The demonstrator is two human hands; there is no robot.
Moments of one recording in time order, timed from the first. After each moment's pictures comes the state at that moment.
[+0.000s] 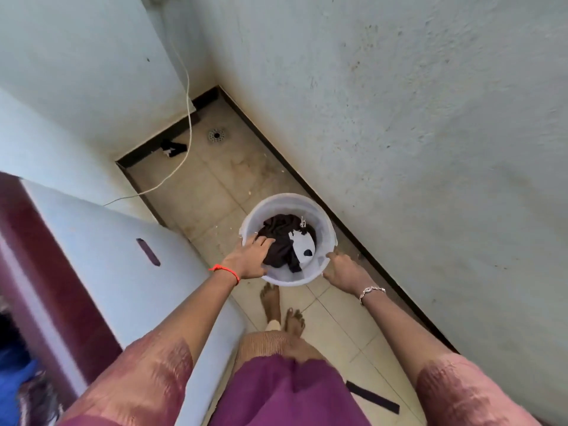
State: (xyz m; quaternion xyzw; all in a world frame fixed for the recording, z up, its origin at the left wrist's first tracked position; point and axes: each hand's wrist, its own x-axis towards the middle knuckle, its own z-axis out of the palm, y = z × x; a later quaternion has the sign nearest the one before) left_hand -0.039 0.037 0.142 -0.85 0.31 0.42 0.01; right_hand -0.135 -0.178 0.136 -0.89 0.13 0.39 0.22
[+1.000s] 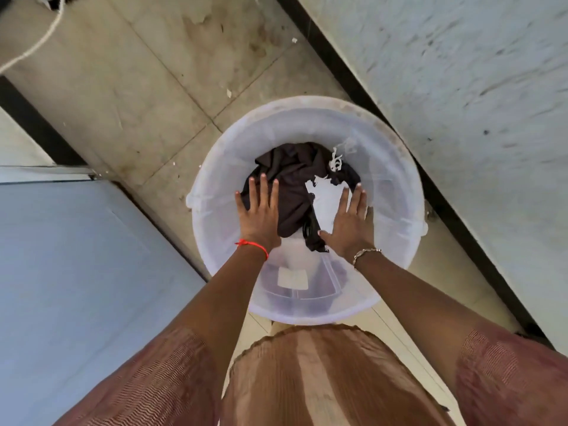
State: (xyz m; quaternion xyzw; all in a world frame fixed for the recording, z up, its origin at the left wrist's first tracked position) left_hand 0.002 -0.018 -0.311 -0.89 0.18 0.39 0.11; right_hand -0.057 -0.177 -0.314 -0.90 0.16 0.40 0.08
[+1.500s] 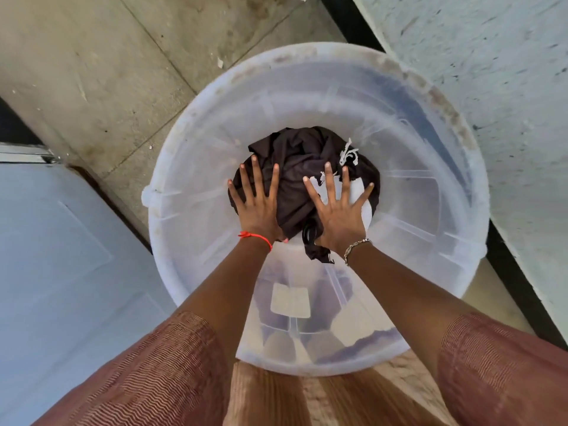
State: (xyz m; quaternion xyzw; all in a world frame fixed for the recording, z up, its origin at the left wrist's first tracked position) left_hand -0.005 -0.021 -0.416 -0.93 0.12 0.34 0.10; right_hand -0.051 -0.165 -0.419 -0.94 -0.02 0.33 -0.05
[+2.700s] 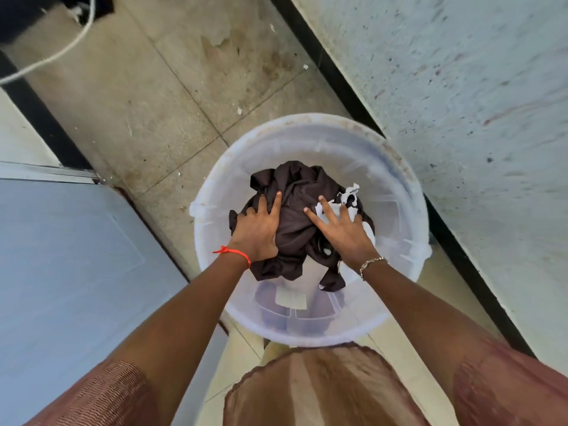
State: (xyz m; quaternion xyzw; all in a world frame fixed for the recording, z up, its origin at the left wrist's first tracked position) left_hand 0.022 -0.004 -0.295 -0.89 0.24 0.39 0.05; right_hand -0.042 -0.187 -0.320 -0.95 -0.16 0.25 -0.09
